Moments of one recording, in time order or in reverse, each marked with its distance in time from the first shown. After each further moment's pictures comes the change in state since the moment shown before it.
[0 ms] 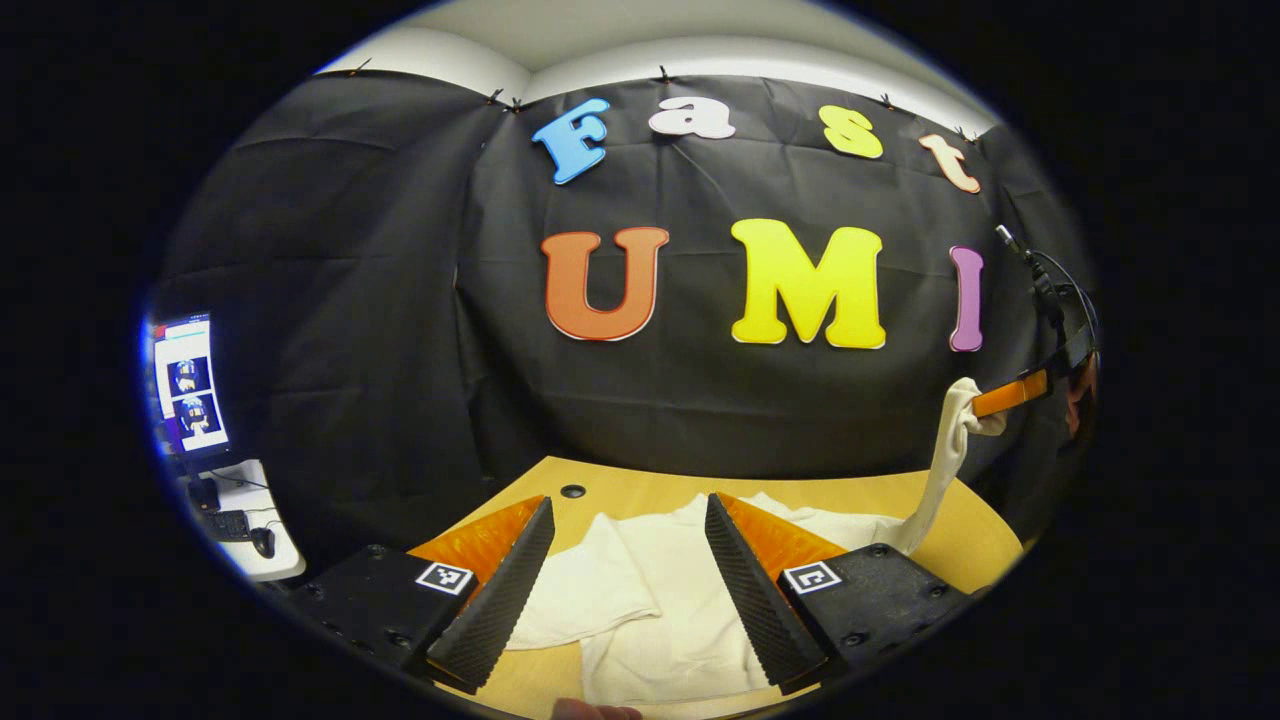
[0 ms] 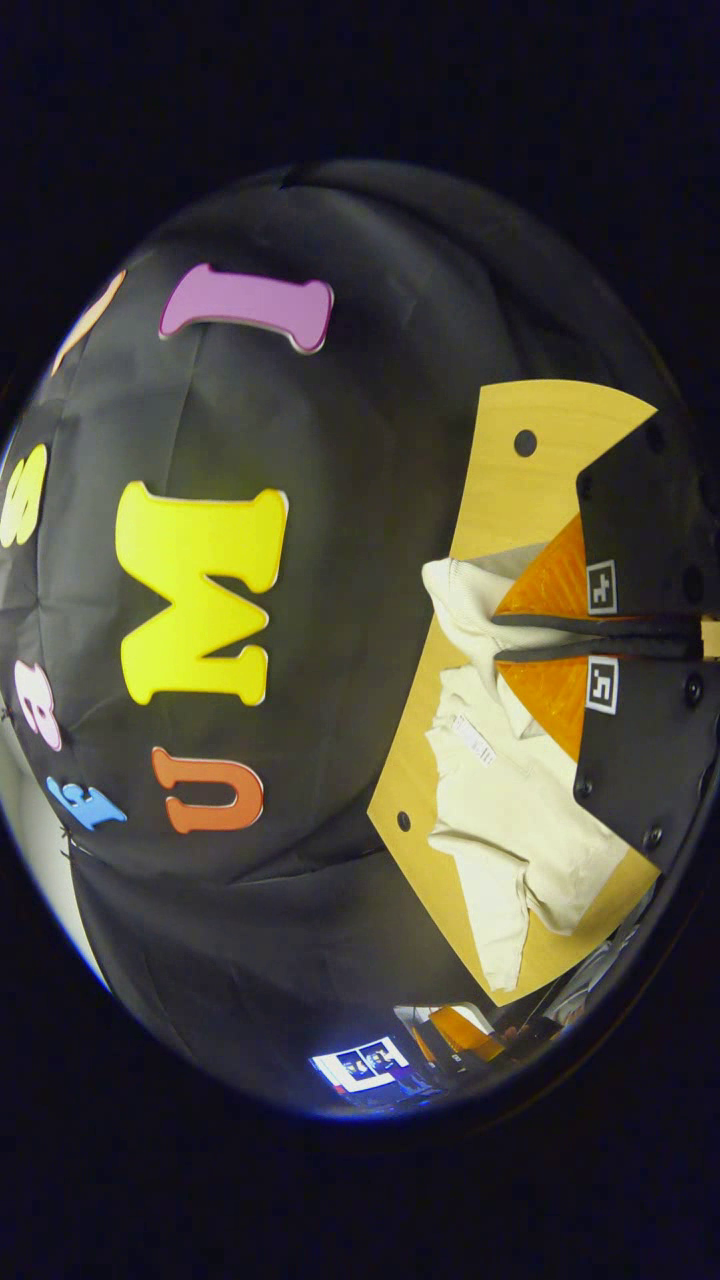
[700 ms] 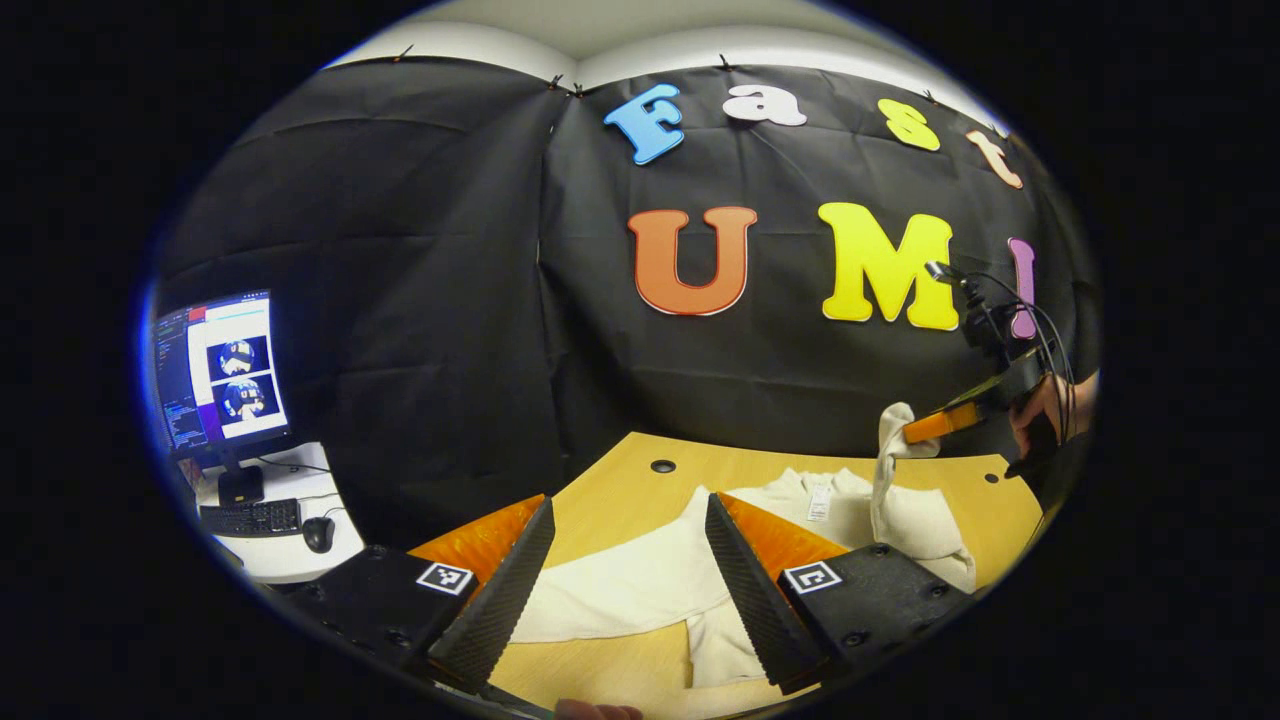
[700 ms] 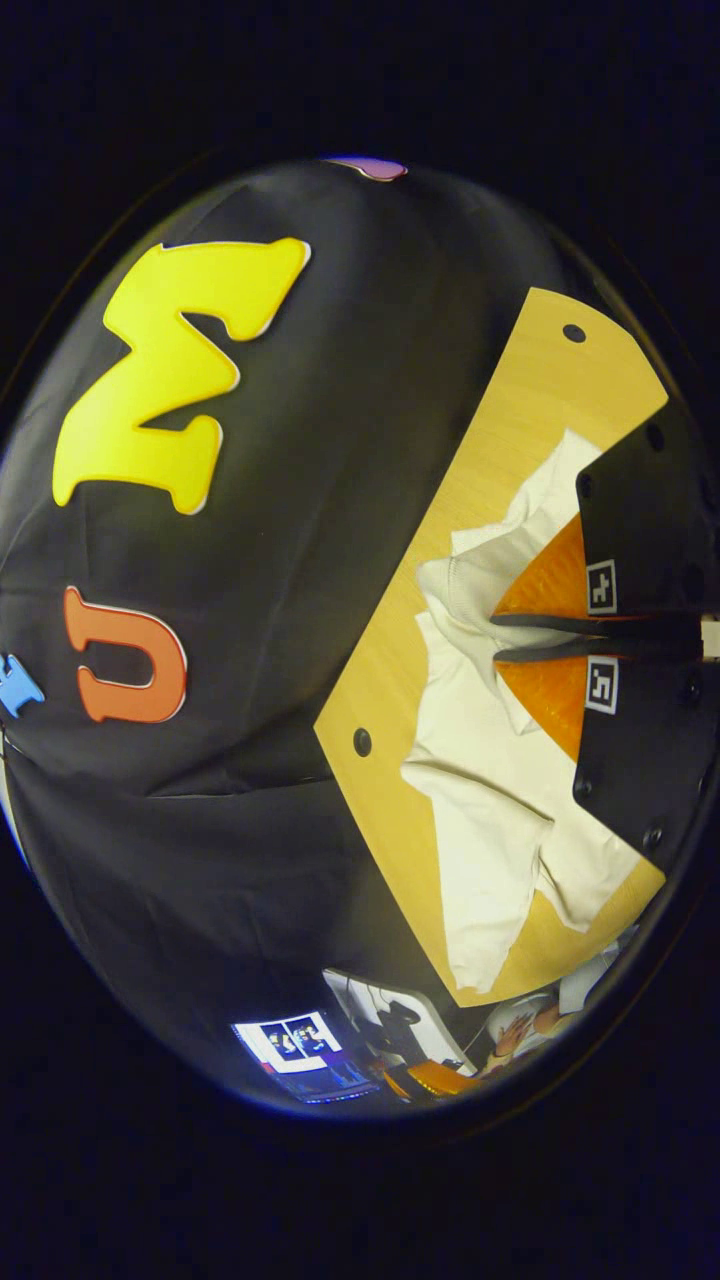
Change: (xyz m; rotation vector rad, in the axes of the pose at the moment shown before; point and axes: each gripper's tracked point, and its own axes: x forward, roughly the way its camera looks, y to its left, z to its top) left arm -0.021 0.096 -0.026 -0.011 0.062 0.157; right arm 0.169 0.167 -0.038 -0.157 0.161 0.172
